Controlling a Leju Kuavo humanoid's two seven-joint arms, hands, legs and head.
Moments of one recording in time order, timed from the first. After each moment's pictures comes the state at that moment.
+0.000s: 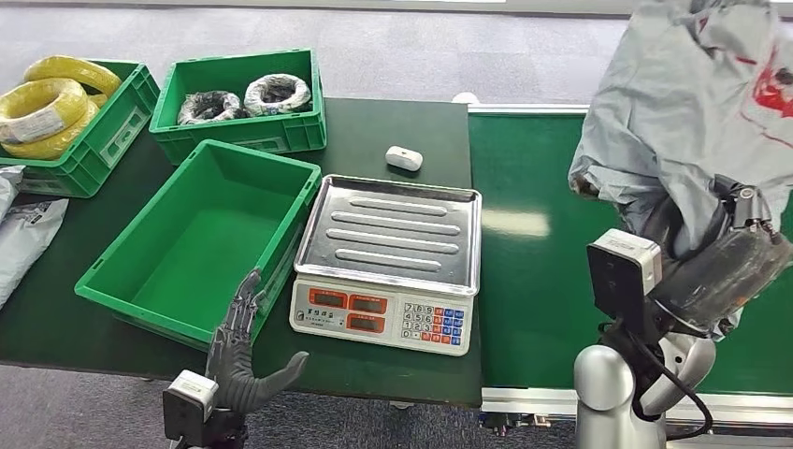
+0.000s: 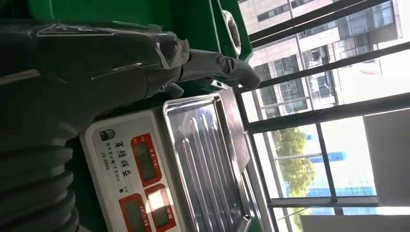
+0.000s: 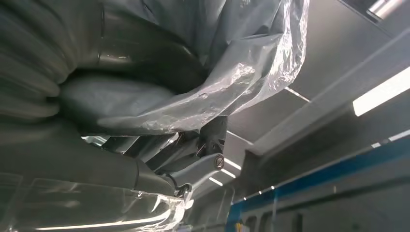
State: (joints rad) left arm 0.11 -0.15 -0.23 -1.58 -0.09 0.12 -0.61; right arm -0.20 0.18 -0.02 -1.79 1.26 -0.70 -0.12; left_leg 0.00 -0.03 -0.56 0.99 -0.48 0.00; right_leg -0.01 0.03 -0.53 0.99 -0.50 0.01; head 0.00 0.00
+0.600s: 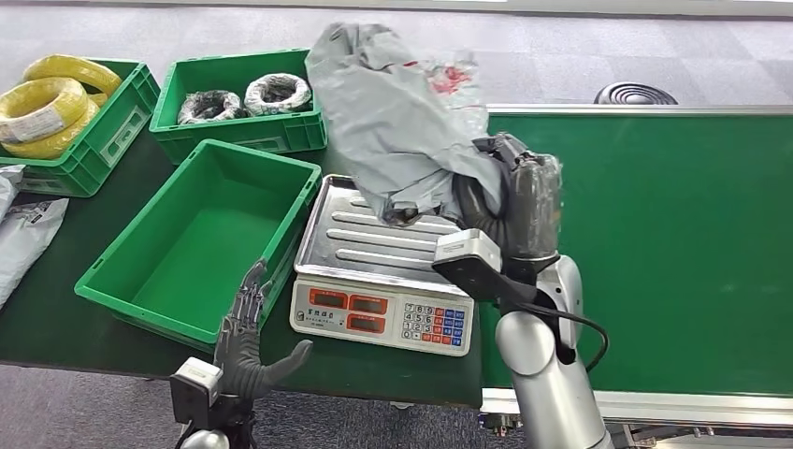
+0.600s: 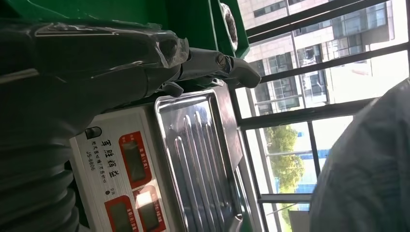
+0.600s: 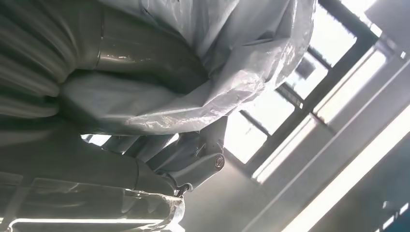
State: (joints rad) left arm 0.04 -0.13 -0.26 -1.47 -0.02 0.14 -0.66; right arm -0.38 0.16 0.33 -1.52 0.98 -0.37 -0.32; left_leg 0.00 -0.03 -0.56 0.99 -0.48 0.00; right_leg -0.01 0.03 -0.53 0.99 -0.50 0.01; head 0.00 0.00
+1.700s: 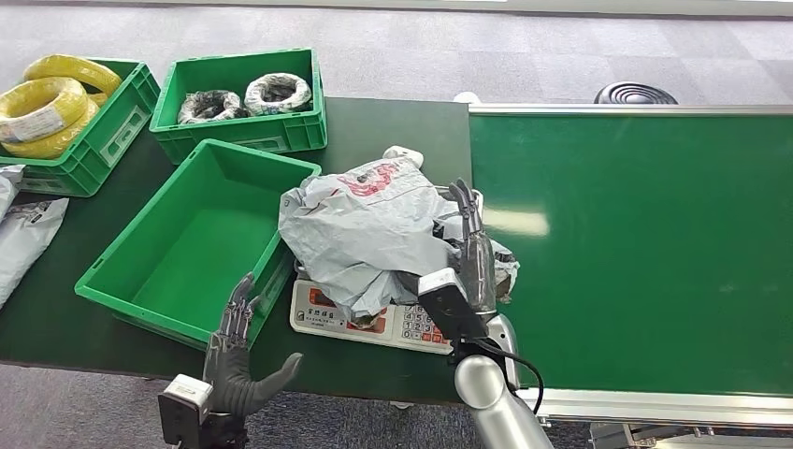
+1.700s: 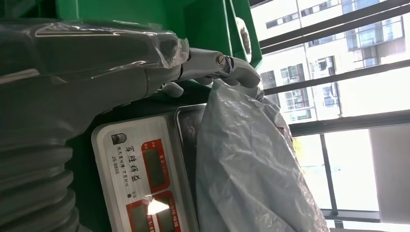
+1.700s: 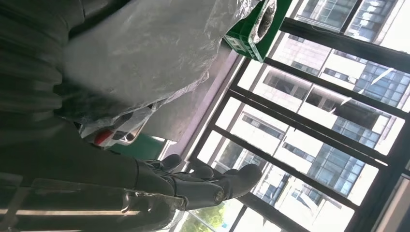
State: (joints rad) left arm 0.11 -0.10 -0.29 -1.54 0.01 0.22 -0.63; right arm -0.24 0.19 0.38 -1.23 0.67 -0.49 -0.42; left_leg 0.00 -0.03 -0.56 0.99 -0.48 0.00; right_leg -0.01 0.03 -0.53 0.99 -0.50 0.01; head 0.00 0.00
